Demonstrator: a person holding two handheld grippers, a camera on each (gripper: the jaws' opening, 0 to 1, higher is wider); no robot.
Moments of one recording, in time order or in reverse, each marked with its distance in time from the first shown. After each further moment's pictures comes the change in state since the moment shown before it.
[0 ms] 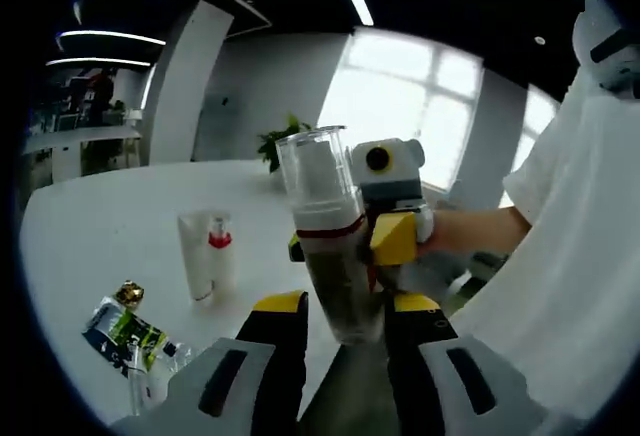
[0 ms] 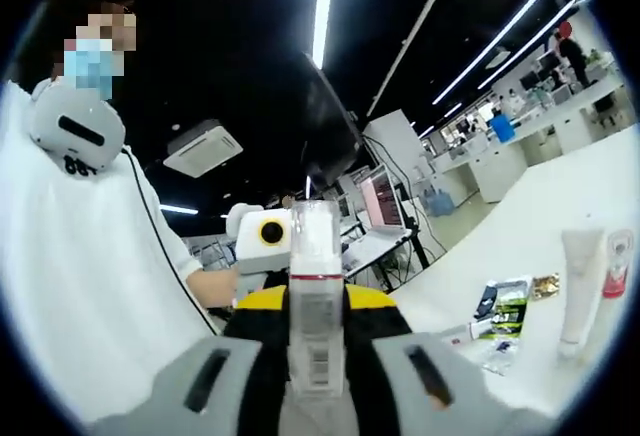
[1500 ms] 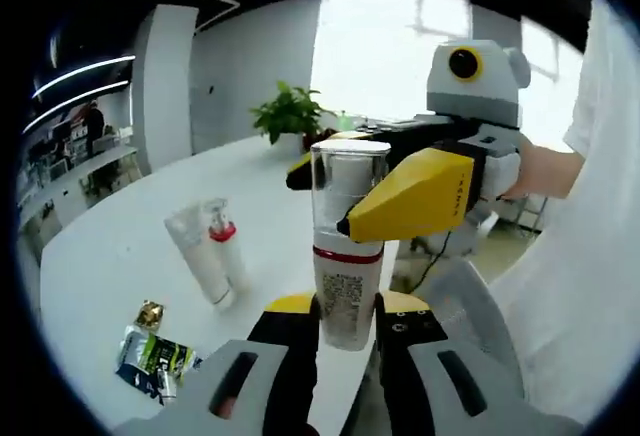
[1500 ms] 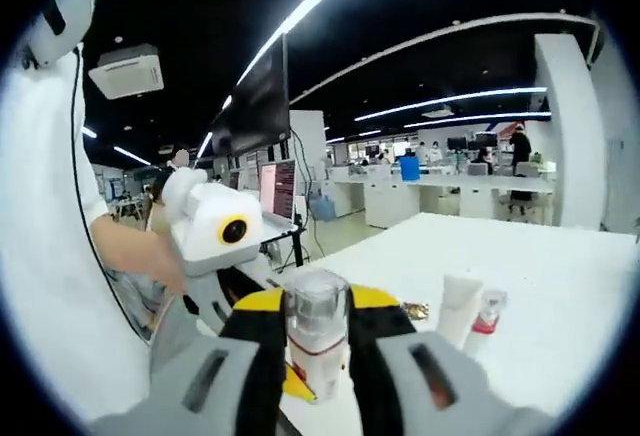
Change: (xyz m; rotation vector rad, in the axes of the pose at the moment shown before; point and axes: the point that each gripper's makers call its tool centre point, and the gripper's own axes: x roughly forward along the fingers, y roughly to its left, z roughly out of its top) left arm 0.047 0.029 -0.032 0.200 0.198 0.096; right arm -0.032 -0.028 0.004 -0.381 0.133 -0.571
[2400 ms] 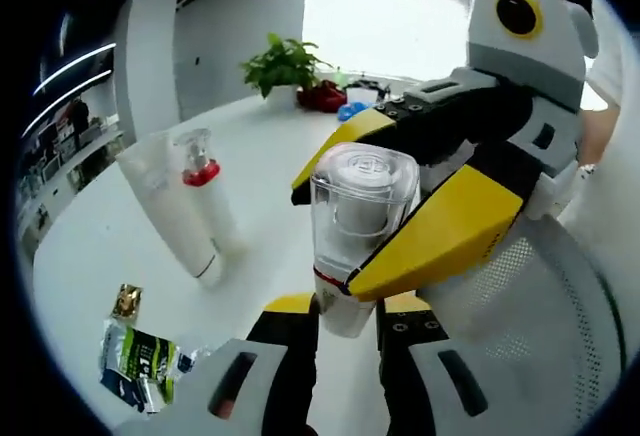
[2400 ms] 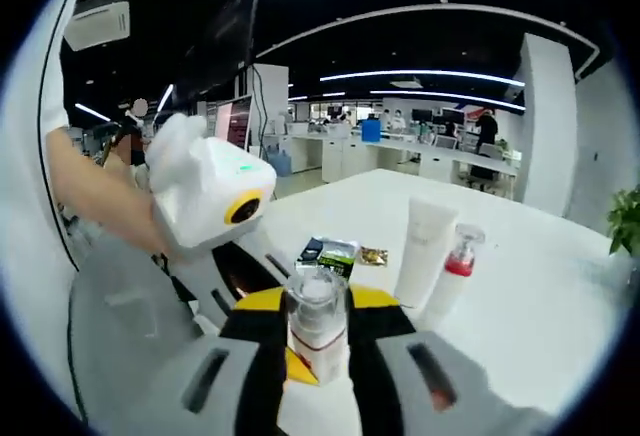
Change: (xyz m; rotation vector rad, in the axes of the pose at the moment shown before) left arm 0.070 0.034 -0.076 0.057 0.184 -0.023; right arm 0.017 -0.042 -0.101 -0.044 0.216 -0.170
